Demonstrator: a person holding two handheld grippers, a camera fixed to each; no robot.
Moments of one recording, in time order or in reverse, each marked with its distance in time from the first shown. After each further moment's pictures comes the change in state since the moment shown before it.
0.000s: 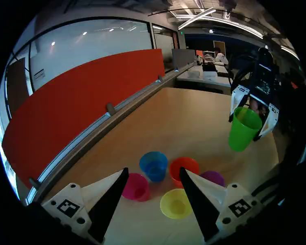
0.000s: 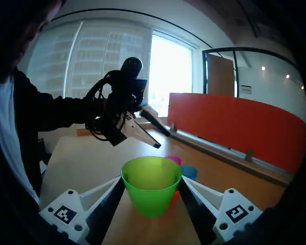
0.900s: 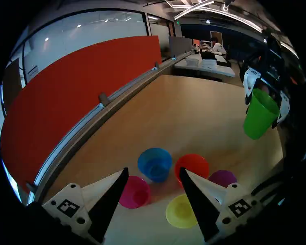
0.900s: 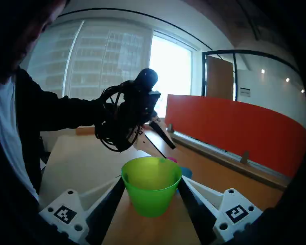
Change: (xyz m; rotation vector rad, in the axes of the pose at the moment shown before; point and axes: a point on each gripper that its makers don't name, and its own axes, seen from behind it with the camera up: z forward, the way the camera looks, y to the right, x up) left arm -0.015 -0.006 0.053 -0.031 -0.094 0.026; right arm 0.004 0.008 -0.014 -0.014 -0.003 -0.020
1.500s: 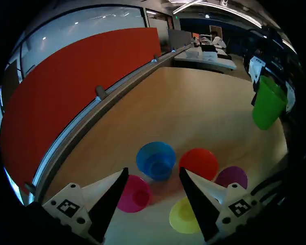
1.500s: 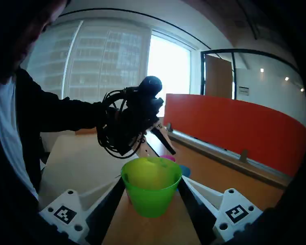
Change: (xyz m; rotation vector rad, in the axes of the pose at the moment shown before) left arm -0.015 -0.001 0.031 0.003 -0.049 0.017; right arm -0.005 0.004 -0.002 -0.005 -0.003 0.008
